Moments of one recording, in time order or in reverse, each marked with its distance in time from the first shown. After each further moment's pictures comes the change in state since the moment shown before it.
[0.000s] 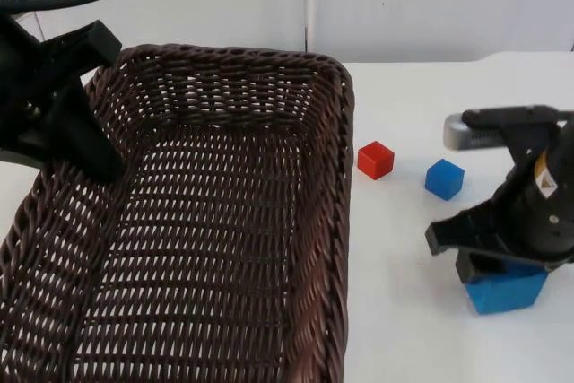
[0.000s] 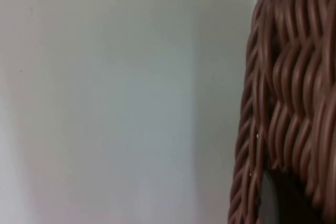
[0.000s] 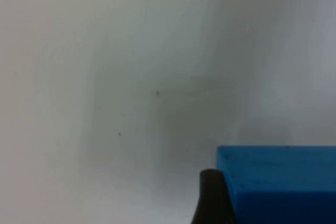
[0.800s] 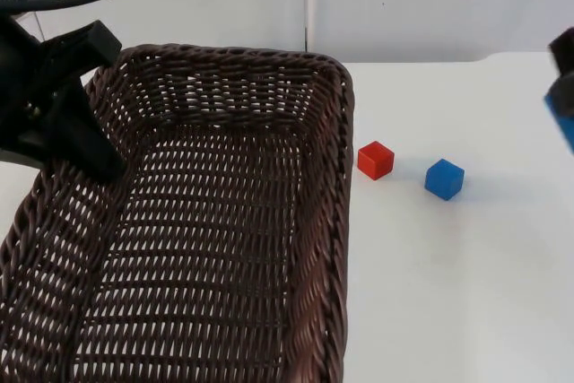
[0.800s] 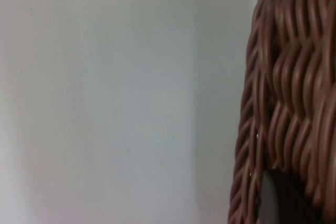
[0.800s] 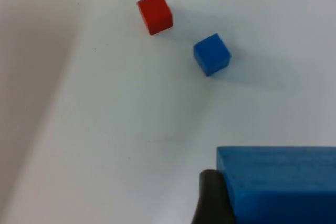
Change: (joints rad) right arm 0.000 -0.574 0.002 -0.002 0.280 -0.142; left arm 0.000 0.000 0.000 0.000 0.000 0.000
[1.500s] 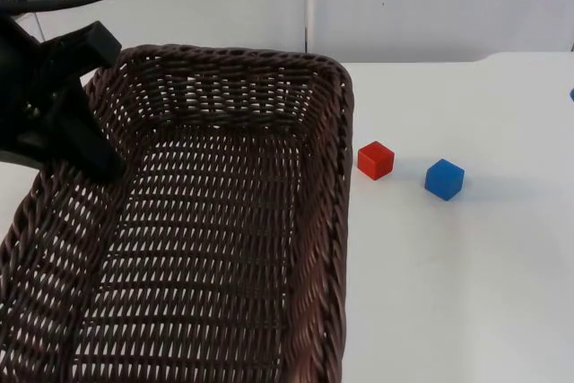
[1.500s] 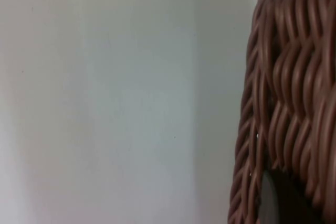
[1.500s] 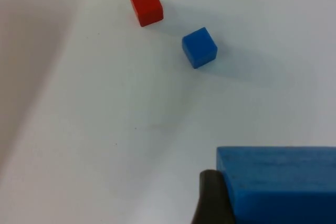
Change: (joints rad) right arm 0.000 -0.045 0.000 0.000 0.052 -0.064; left arm 0.000 0.000 0.000 0.002 0.000 0.000
